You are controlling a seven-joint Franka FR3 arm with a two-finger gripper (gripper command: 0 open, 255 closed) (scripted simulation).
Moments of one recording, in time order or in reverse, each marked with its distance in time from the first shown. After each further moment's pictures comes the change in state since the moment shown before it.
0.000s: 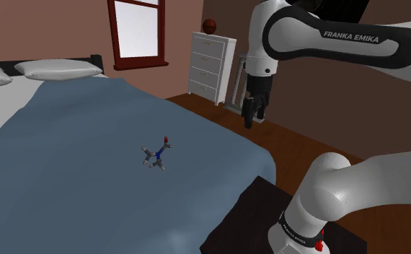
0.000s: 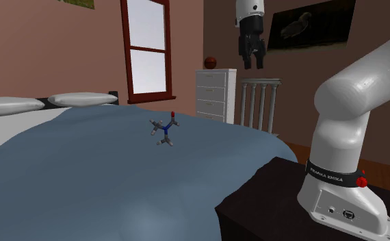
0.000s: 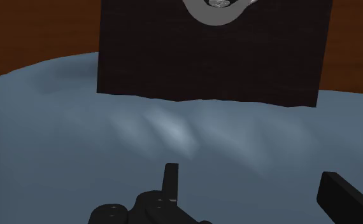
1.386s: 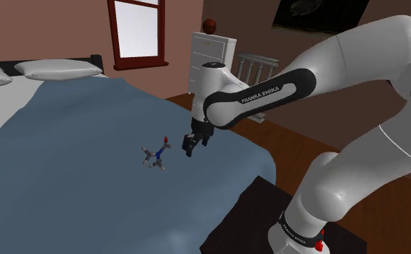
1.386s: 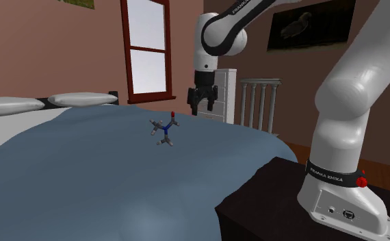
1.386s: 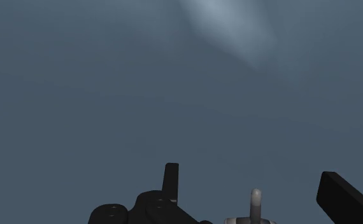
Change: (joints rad) arm 0.025 0.428 0.195 -0.169 0.039 0.841 0.204
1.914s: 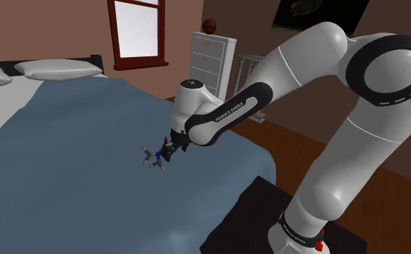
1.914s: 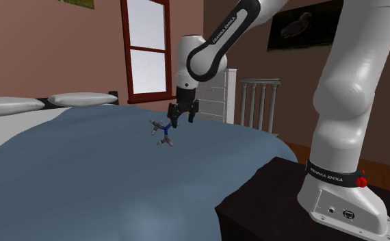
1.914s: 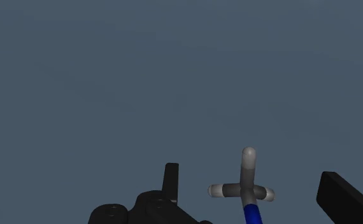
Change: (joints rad) arm -0.044 0.306 0.080 0.108 -0.168 0.288 0.178
